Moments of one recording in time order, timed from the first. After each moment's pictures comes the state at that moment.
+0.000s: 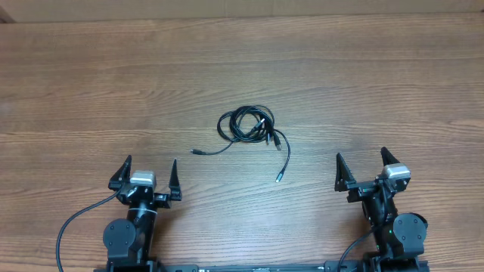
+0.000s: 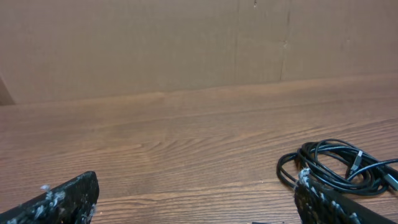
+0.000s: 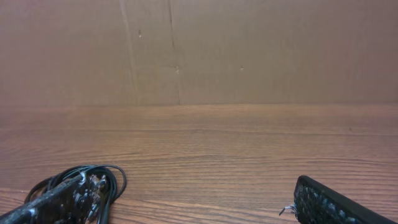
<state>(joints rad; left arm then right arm) 0.04 0.02 0.01 -0.06 0.12 0.06 0.06 0.01 0.02 -0.03 -0.10 0.08</state>
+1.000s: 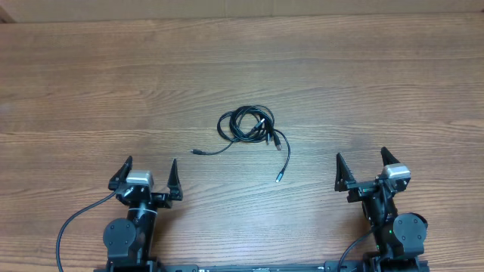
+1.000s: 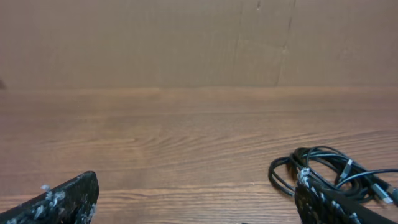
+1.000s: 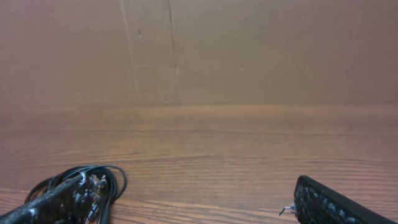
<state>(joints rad) 0.04 0.02 0.01 -0.08 0.12 -0.03 0.06 0.01 0.02 -0.03 -0.10 0.08</state>
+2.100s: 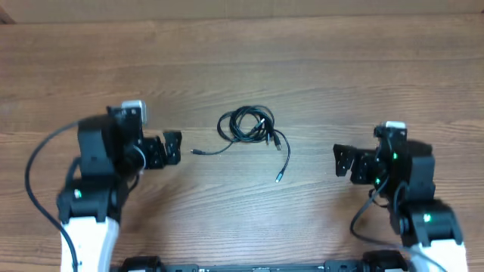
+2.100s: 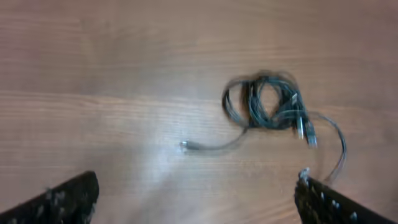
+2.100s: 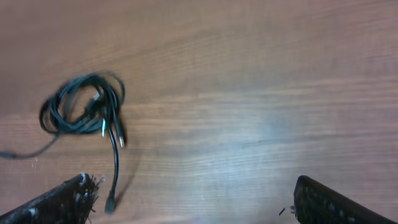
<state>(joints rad) 0.04 1.02 0.97 -0.81 0.26 -0.14 0.06 0.82 0.70 -0.66 -0.12 0.20</state>
